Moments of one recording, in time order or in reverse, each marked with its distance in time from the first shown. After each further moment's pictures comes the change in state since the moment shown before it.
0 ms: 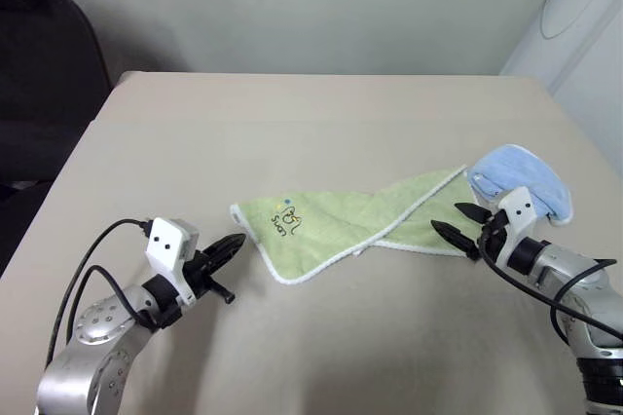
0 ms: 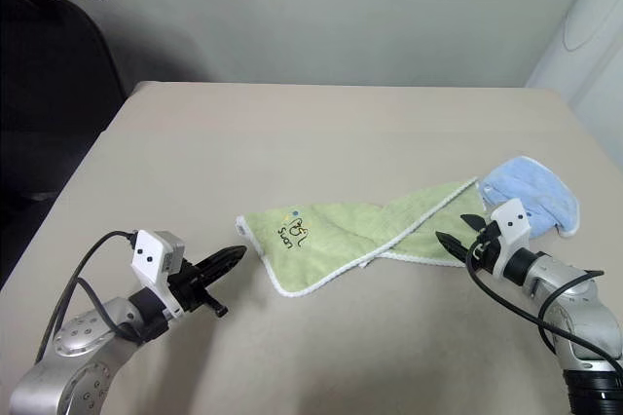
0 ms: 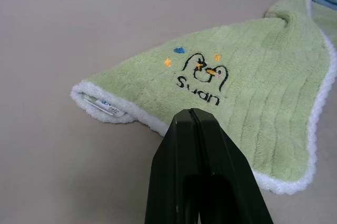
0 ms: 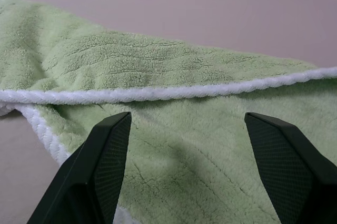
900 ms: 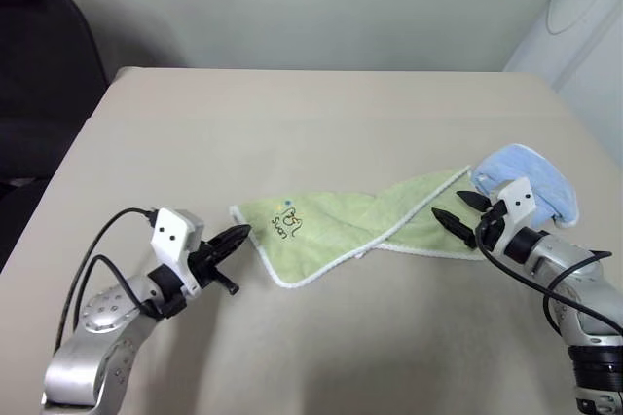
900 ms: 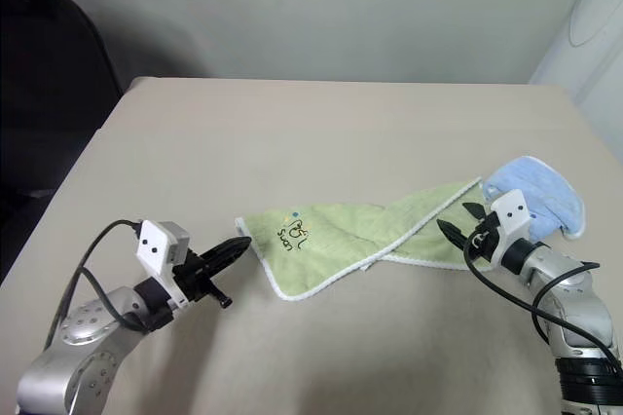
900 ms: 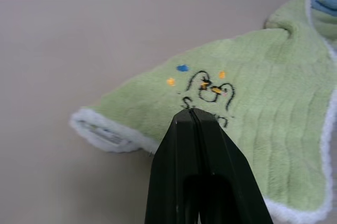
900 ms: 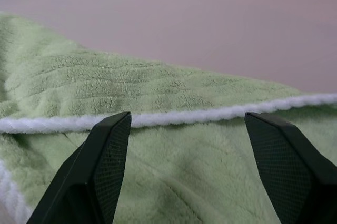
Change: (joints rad) left arm -0.058 -0.007 -0.042 0.020 0.021 -0.017 0.002; right arm -0.065 0.024 0.008 0.080 -0.039 -0.077 -0.013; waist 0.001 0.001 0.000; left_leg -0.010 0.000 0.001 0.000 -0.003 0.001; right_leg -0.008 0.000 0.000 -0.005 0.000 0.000
